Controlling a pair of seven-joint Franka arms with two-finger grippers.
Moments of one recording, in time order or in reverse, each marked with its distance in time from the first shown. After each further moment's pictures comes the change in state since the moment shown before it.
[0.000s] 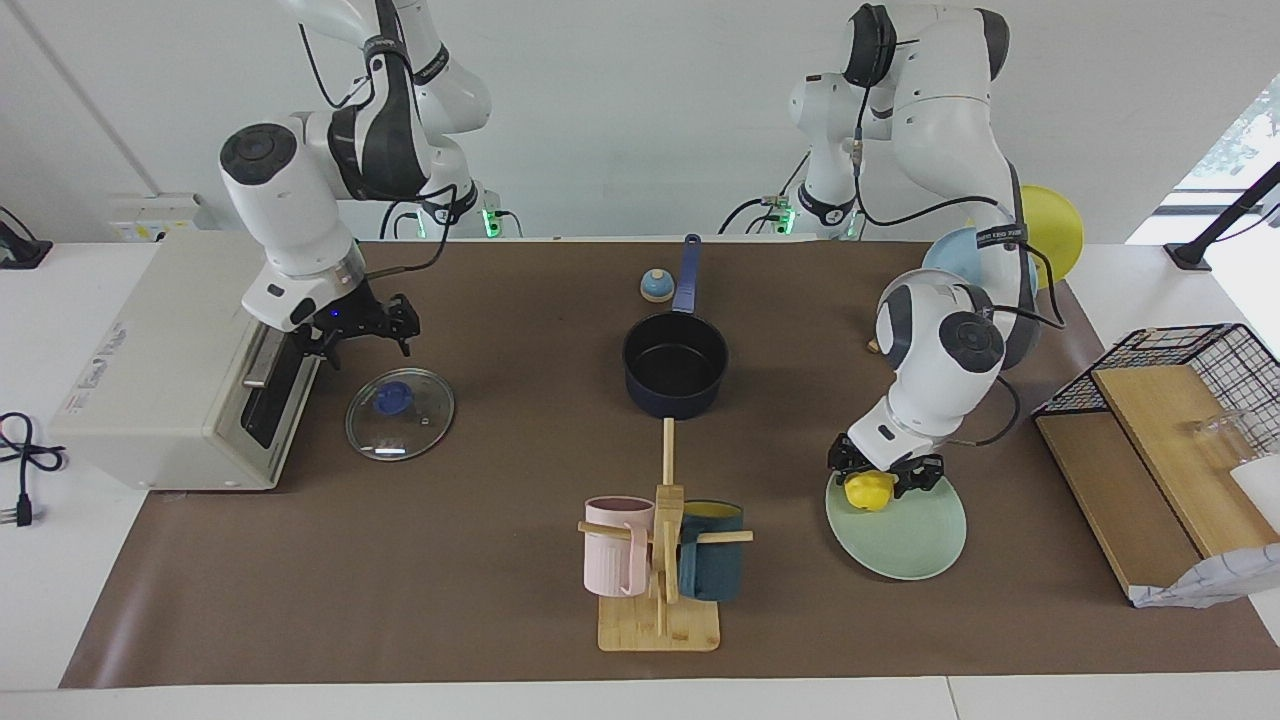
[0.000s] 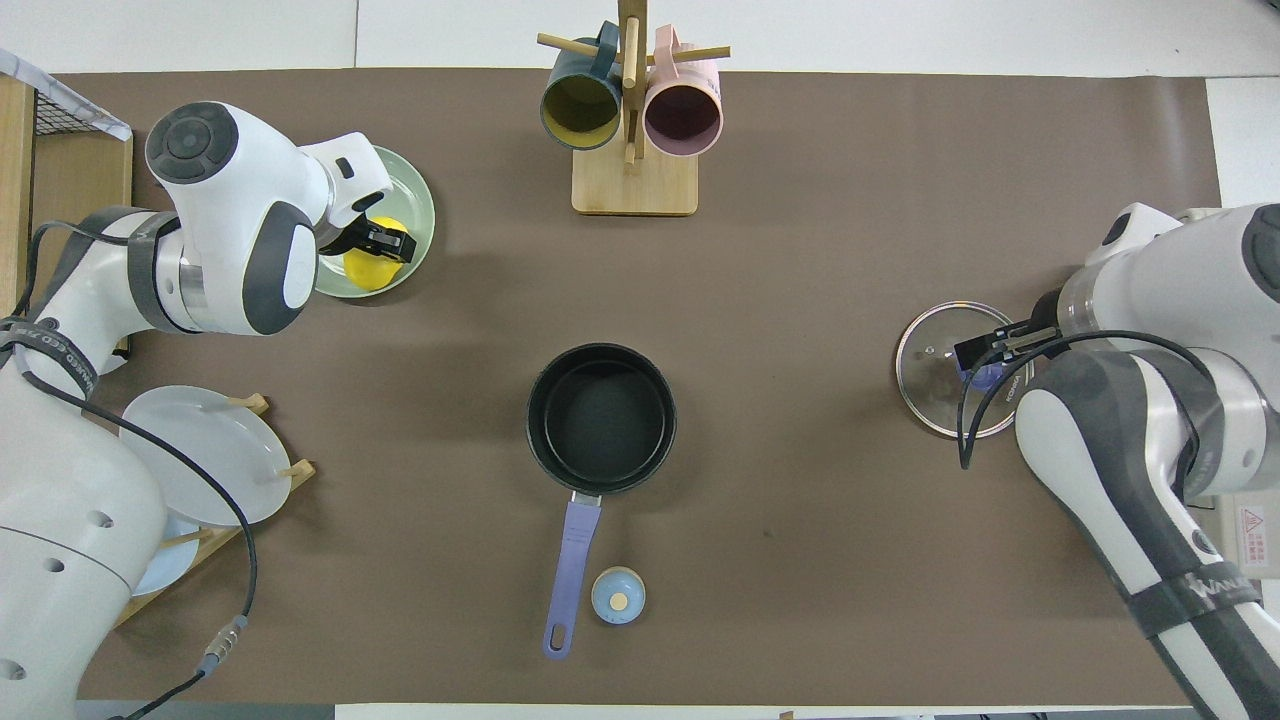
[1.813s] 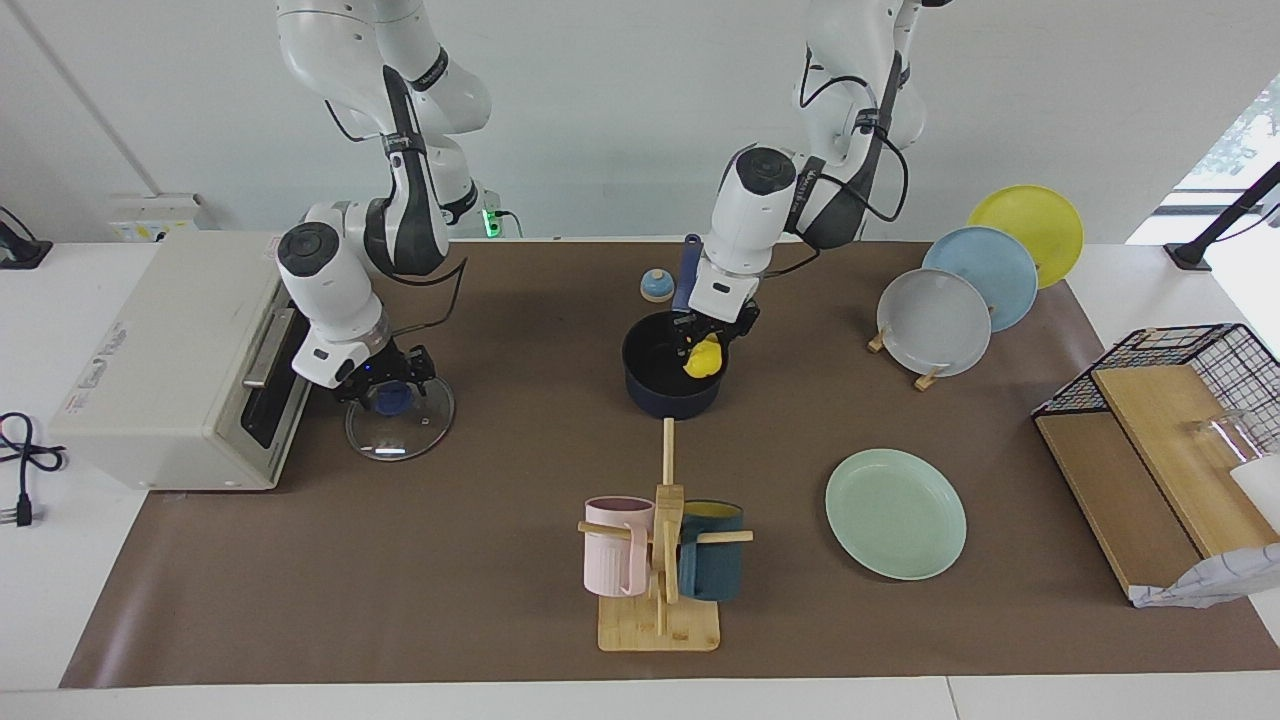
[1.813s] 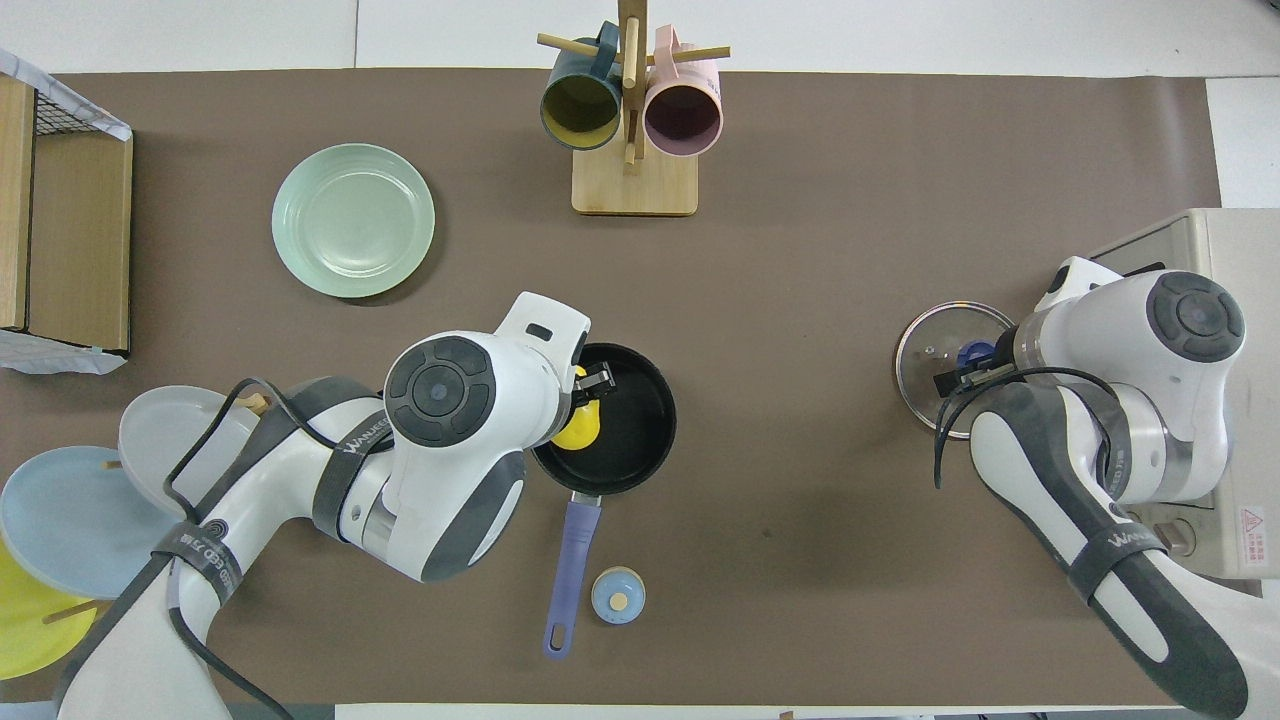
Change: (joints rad) left arm -0.442 -0.383 -0.012 -0.420 -0.059 0.075 -1.040; right arm -0.025 0.086 -0.006 -0.138 0.000 0.213 -0.090
